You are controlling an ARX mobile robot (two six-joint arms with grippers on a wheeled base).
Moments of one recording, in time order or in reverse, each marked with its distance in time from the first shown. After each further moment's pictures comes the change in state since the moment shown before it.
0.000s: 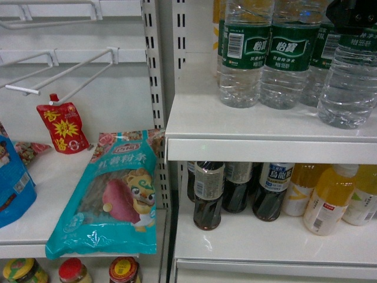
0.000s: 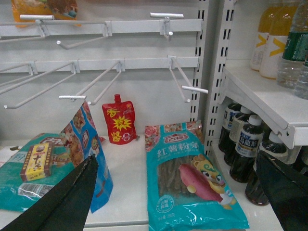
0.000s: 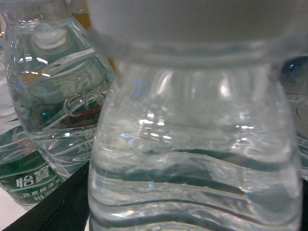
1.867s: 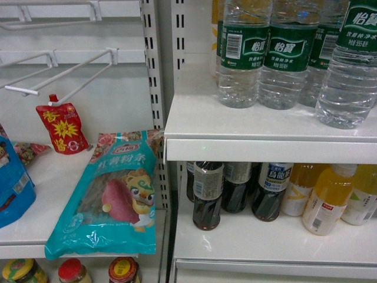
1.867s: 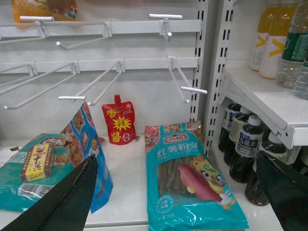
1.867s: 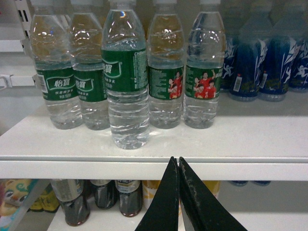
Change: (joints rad) left arm 0.000 0.000 0.000 0.000 0.000 0.000; right arm -0.105 -1.237 -0.795 -0.268 0.013 -0.074
